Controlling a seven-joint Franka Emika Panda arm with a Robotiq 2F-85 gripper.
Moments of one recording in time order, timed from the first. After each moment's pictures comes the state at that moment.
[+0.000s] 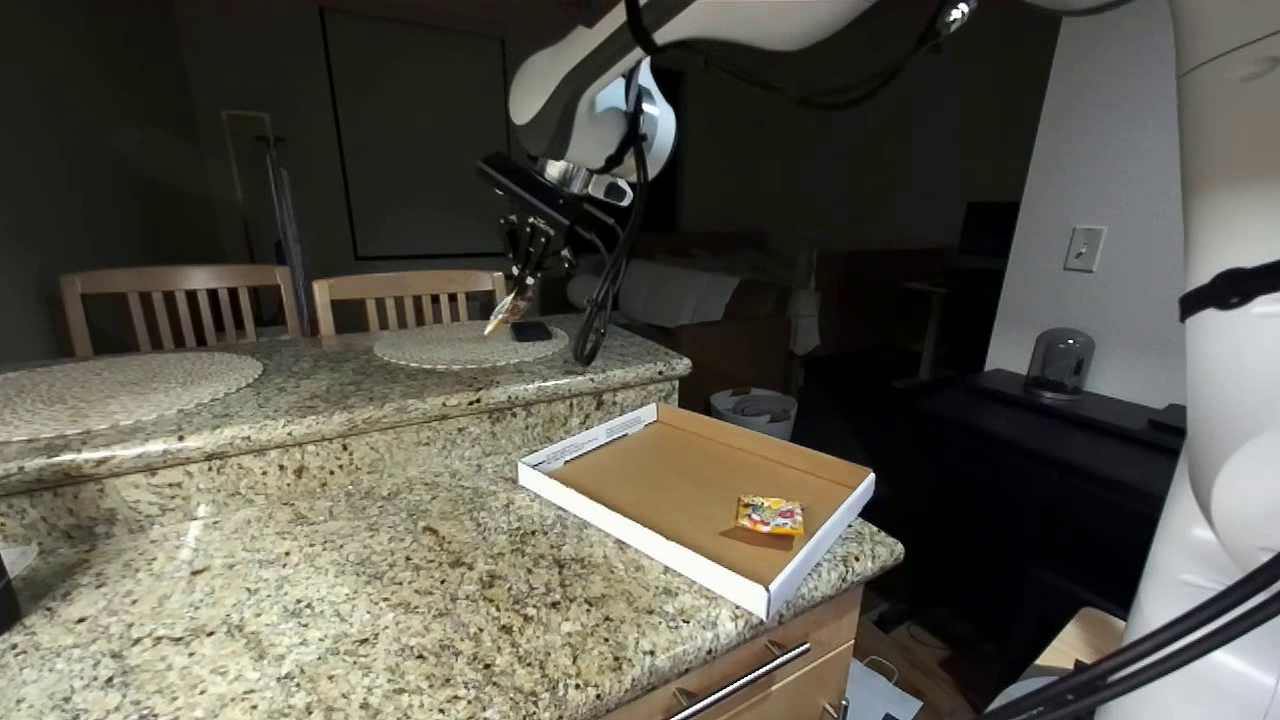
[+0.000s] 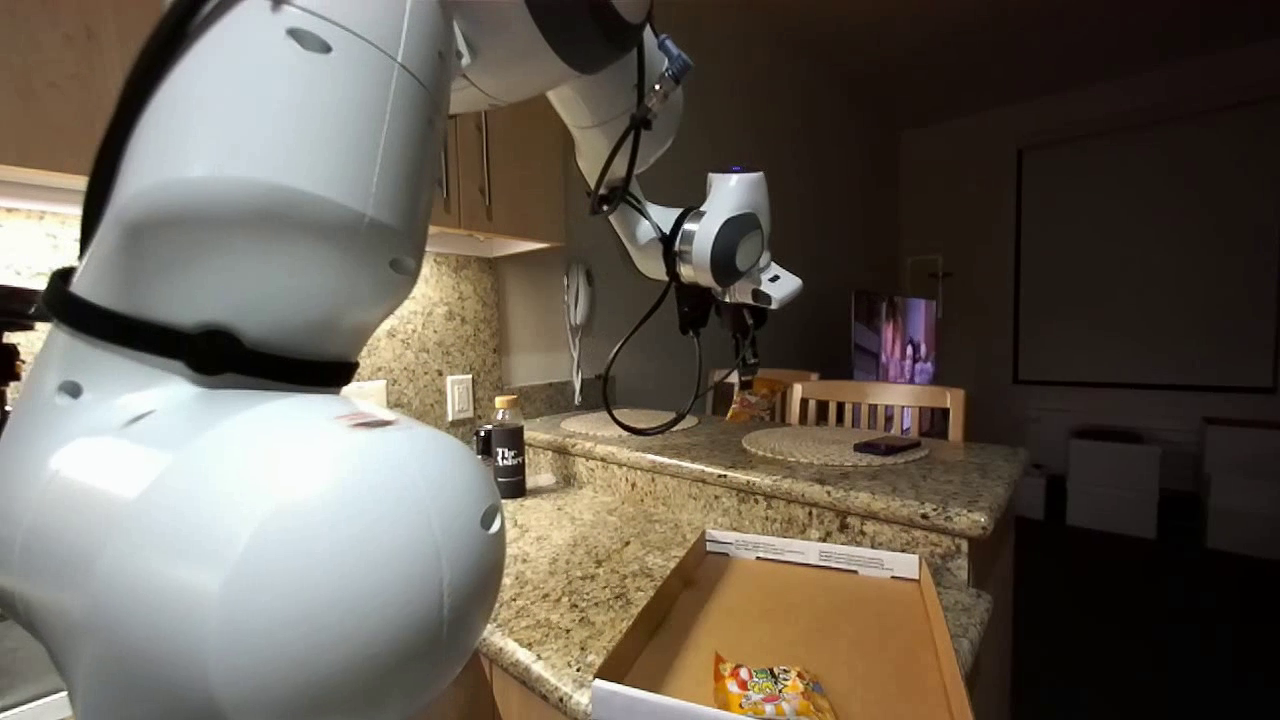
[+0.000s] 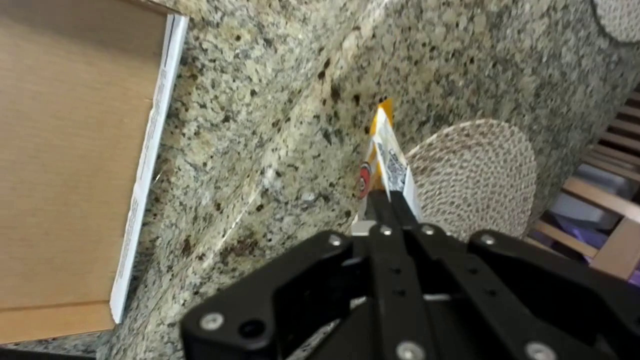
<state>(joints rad) 0.13 0.25 0.01 -1.78 0.21 2.55 0.99</state>
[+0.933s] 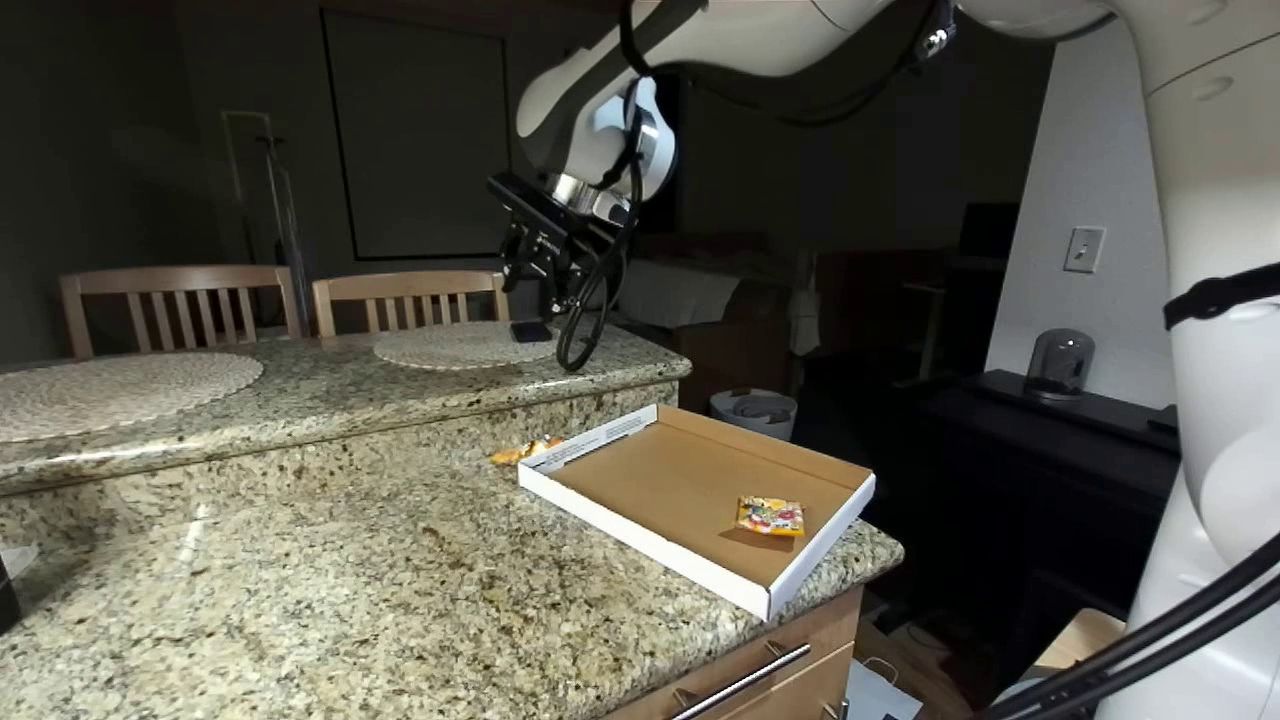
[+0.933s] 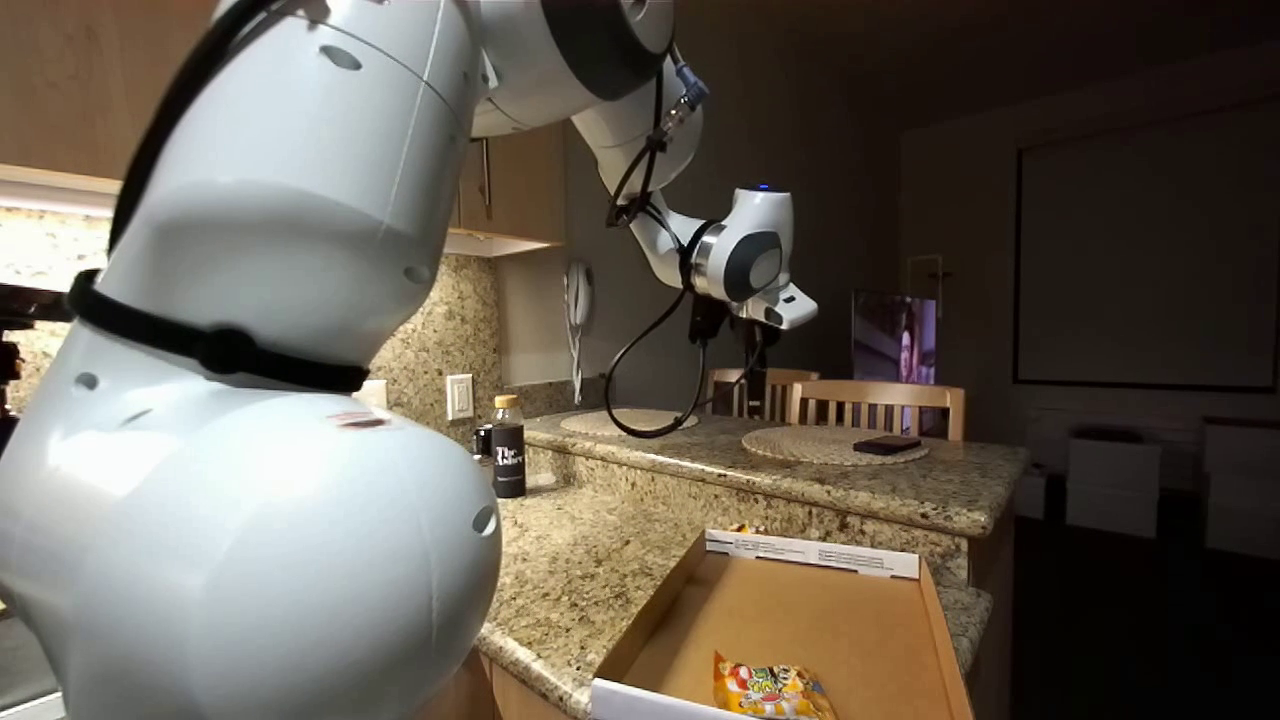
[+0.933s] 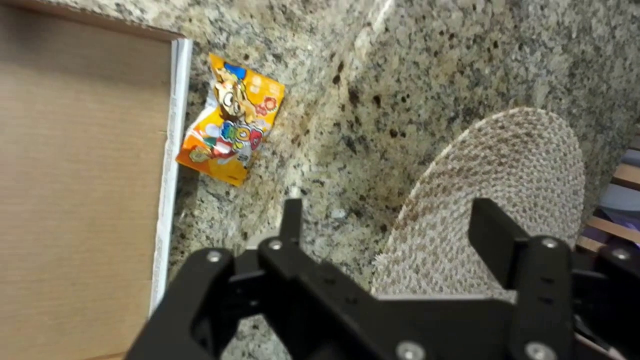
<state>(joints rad) 0.10 0.32 0.01 -1.74 0.32 2.49 1.01</state>
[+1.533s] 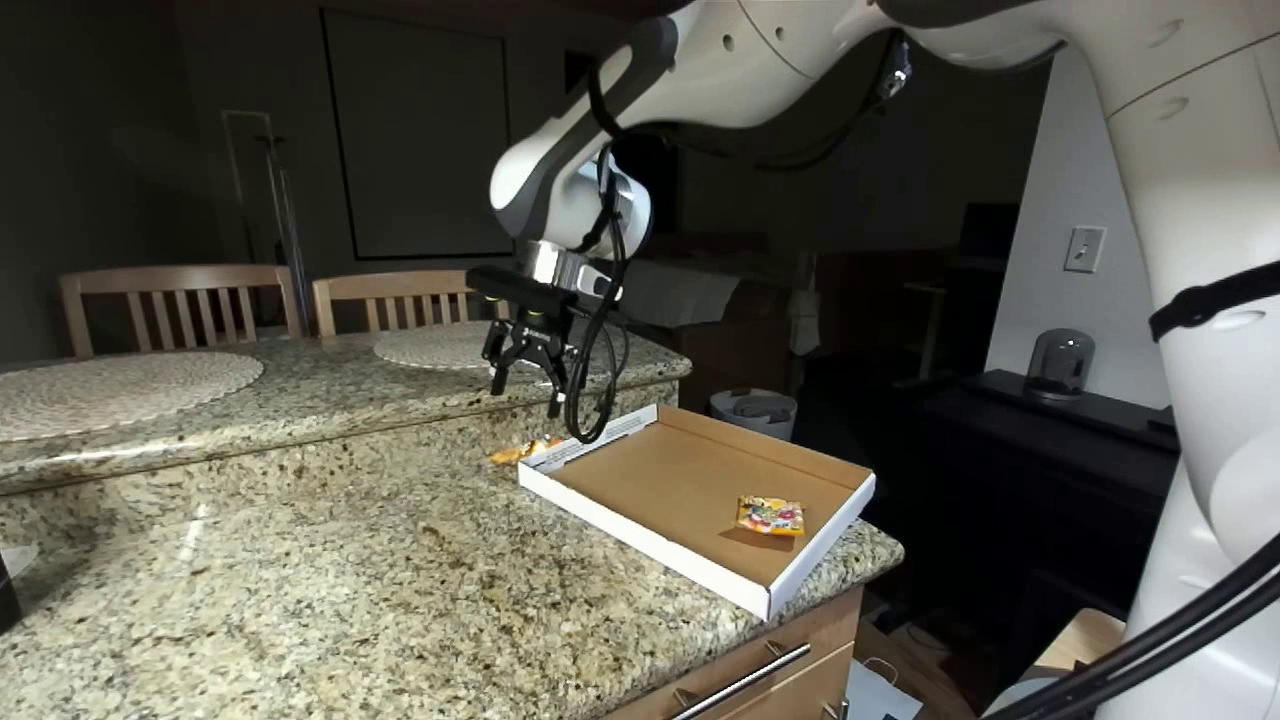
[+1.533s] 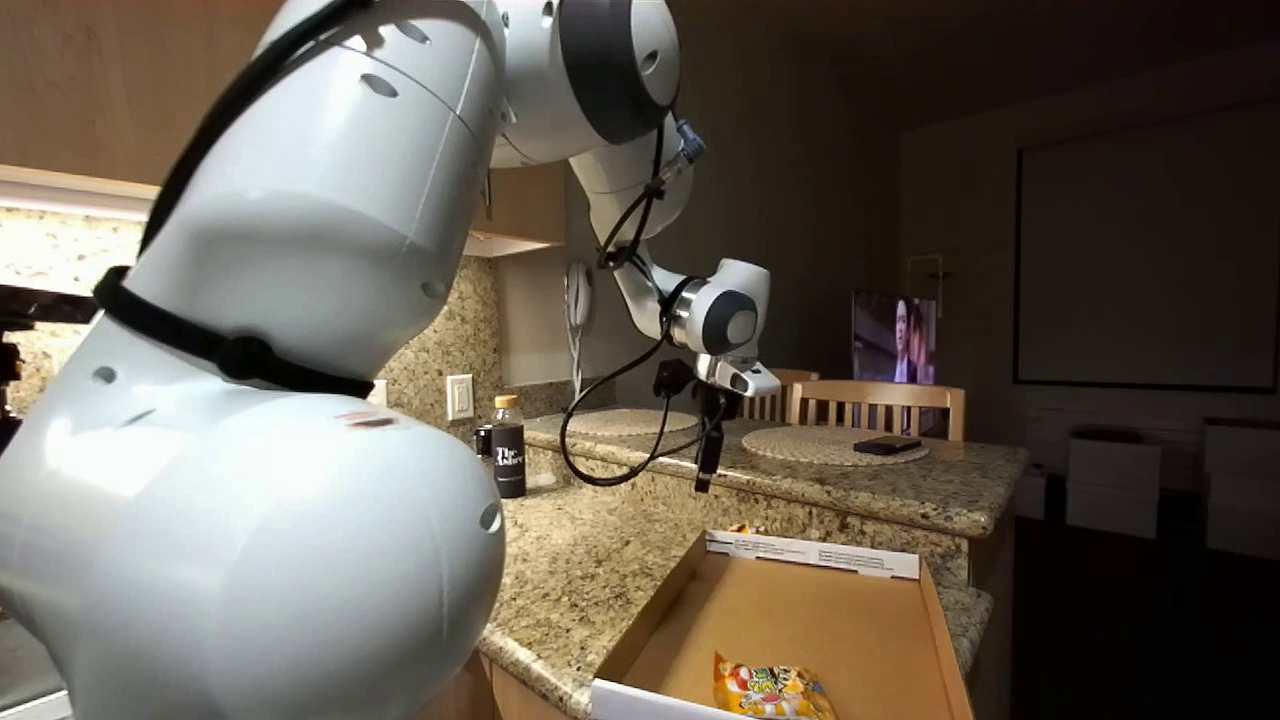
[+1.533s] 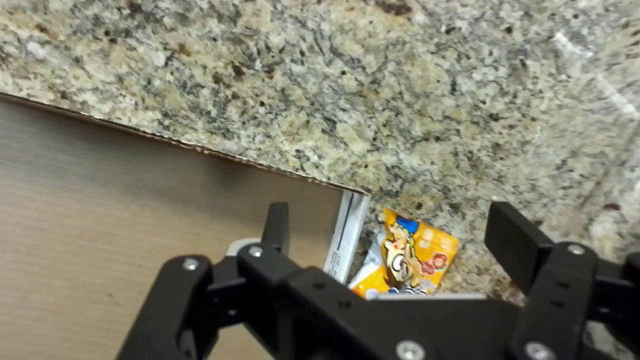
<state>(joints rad) 0.13 0.41 0.05 -1.79 0.31 2.27 1.01</state>
